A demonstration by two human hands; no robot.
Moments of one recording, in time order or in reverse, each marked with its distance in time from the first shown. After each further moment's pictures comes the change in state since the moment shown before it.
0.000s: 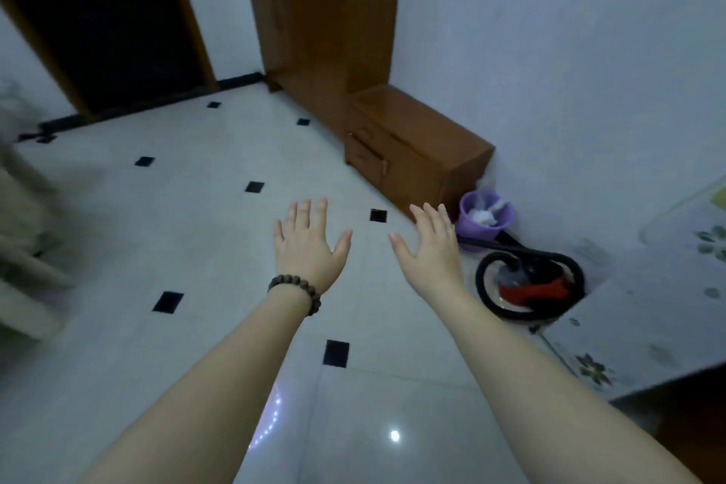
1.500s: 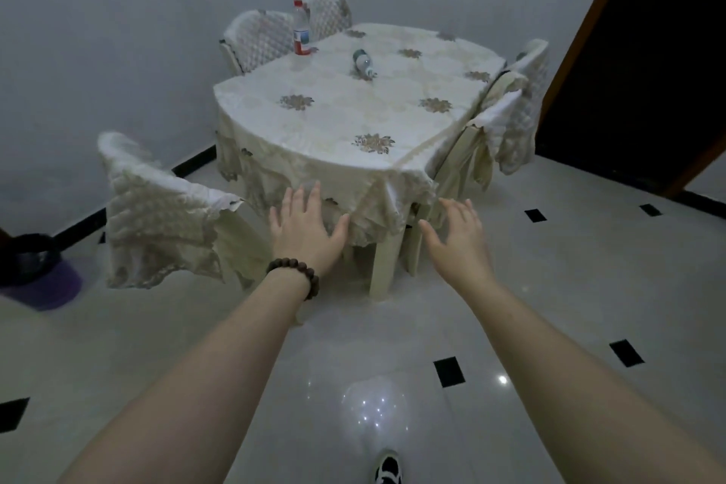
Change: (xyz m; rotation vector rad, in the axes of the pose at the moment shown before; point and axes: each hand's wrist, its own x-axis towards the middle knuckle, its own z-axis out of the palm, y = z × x) left_hand 0.000 -0.733 -0.305 0.221 0.455 -1.143; right_hand 0.078 -0.724 0.523 0.231 -0.683 -0.873
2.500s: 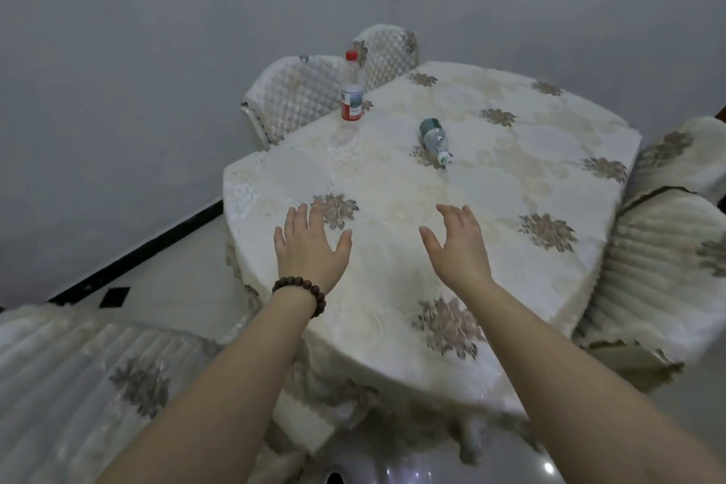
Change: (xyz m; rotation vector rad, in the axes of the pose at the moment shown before) left_hand 0.499 -0.061 0.081 -0.070 0.008 -0.199; right_hand 0.523 -0.091 0.184 0.042 -0.158 -0.125
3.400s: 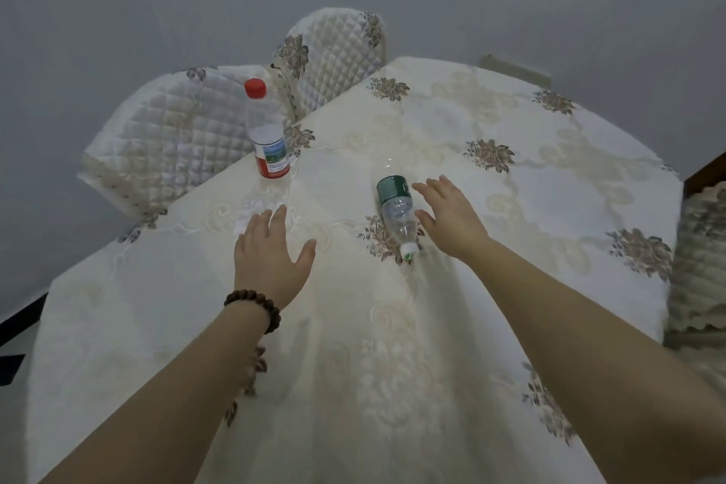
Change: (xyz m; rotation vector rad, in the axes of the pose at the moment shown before) left_hand 0.336 0.087 0.142 0.022 -0.046 0.023; right_hand 0.421 0.132 0.006 -0.280 -0.228 -0.174
